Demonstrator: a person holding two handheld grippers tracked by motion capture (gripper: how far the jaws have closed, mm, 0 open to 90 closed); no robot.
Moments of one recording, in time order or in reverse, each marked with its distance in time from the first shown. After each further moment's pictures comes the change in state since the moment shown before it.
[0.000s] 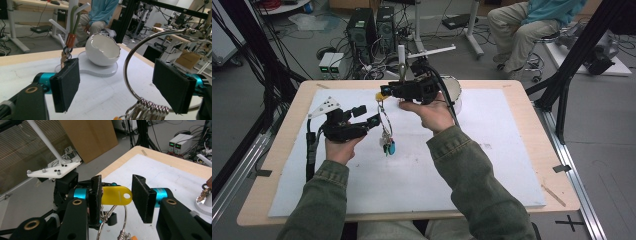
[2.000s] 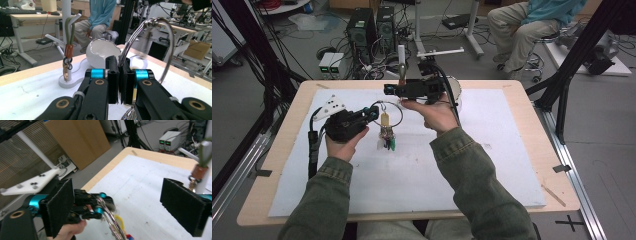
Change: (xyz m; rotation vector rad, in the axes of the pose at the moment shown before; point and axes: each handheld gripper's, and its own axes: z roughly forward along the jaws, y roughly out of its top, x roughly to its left) left arm -0.013 0.008 0.002 -0.011 0.018 0.141; right arm -0.014 -0.006 -0.008 -0.038 -0.060 0.111
